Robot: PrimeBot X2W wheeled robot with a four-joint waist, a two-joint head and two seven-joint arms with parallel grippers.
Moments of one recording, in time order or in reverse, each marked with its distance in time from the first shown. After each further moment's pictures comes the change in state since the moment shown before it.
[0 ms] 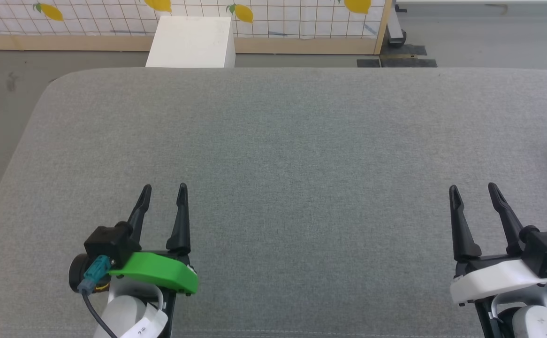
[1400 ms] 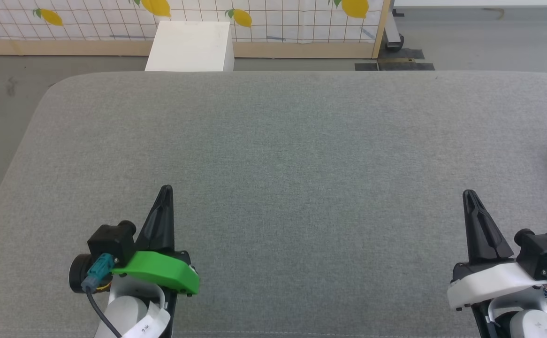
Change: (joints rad) left arm 0.007 0.000 -0.007 -0.018 0.012 0.019 0.031; right arm 0.016 0.011 -0.001 -0.005 -0.007 0.000 0.024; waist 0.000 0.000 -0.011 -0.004
